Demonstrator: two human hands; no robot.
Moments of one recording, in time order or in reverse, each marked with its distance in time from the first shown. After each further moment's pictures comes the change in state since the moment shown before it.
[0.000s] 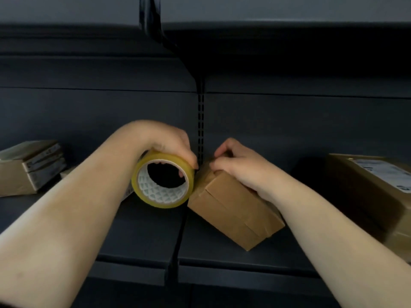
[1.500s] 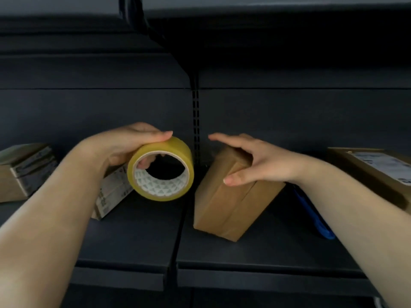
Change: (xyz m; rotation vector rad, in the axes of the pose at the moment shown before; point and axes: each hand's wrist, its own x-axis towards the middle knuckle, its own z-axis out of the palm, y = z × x) left_hand -0.004 -0.064 0.006 -0.738 0.072 0.337; right_hand -0.001 0.013 -0.044 -0.233 -0.282 -0.166
